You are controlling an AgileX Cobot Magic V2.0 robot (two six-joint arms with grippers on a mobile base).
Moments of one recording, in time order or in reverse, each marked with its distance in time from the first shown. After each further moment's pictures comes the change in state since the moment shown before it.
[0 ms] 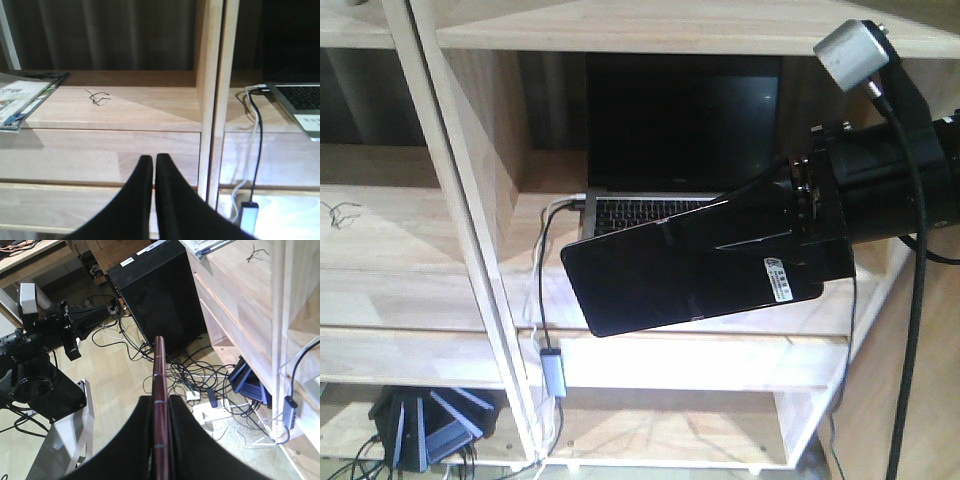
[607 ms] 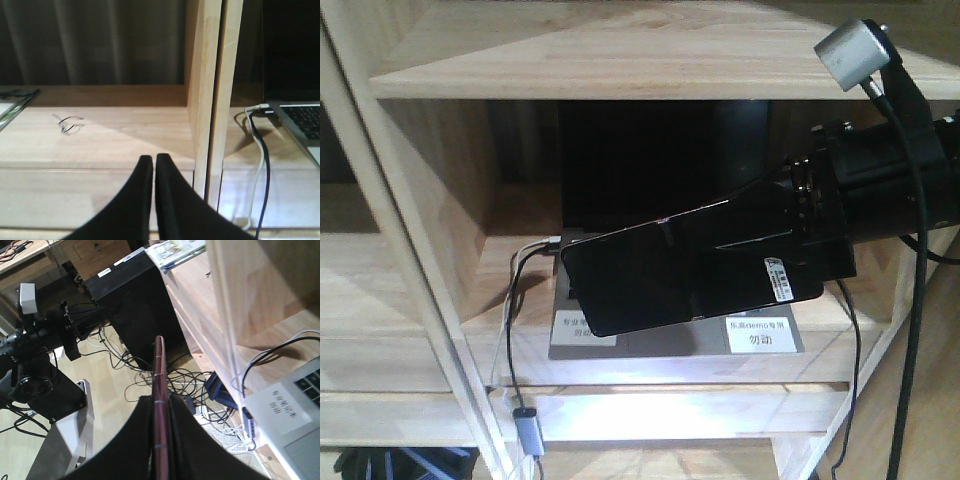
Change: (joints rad) left arm 0.000 0.000 0.000 0.000 0.000 0.000; right arm 0.000 0.000 0.000 0.000 0.000 0.000
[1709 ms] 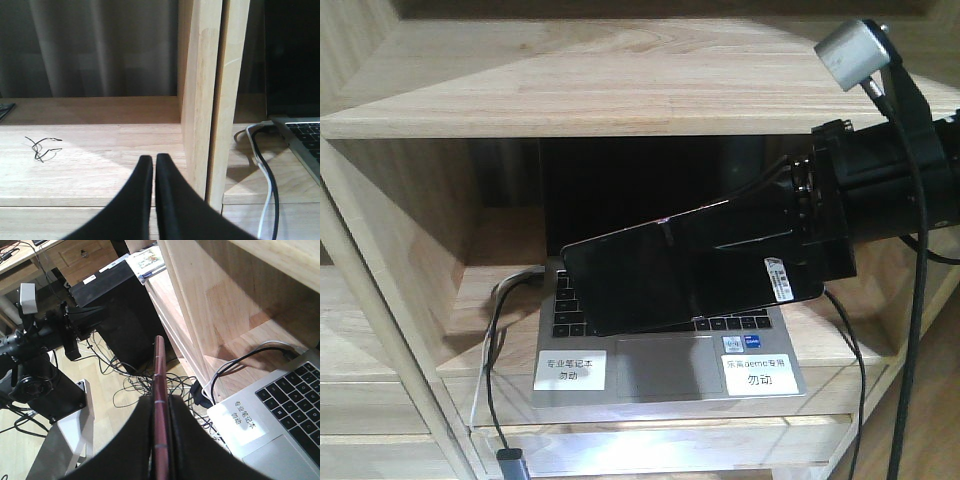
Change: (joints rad) left arm 0.000 0.000 0.000 0.000 0.000 0.000; right arm 0.000 0.000 0.000 0.000 0.001 0.000
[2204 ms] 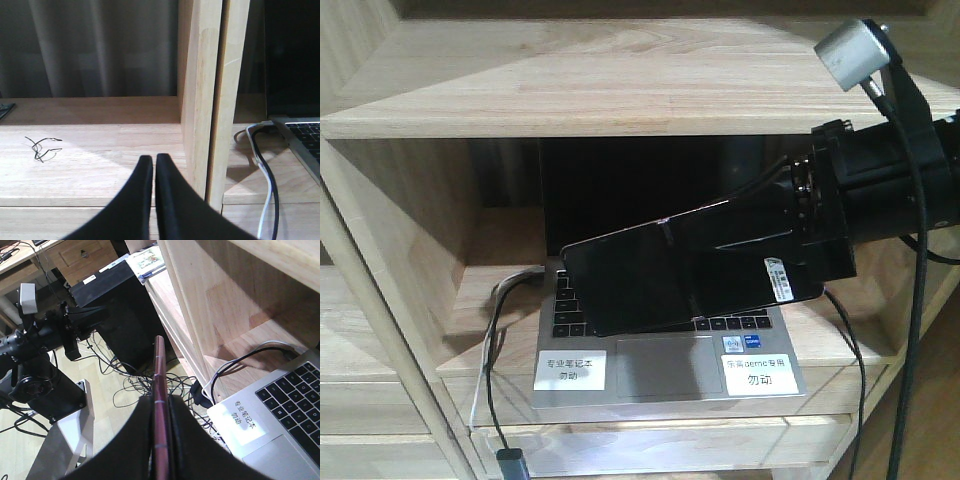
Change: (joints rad) left arm 0.000 0.000 0.000 0.000 0.000 0.000; right arm 0.000 0.000 0.000 0.000 0.000 0.000
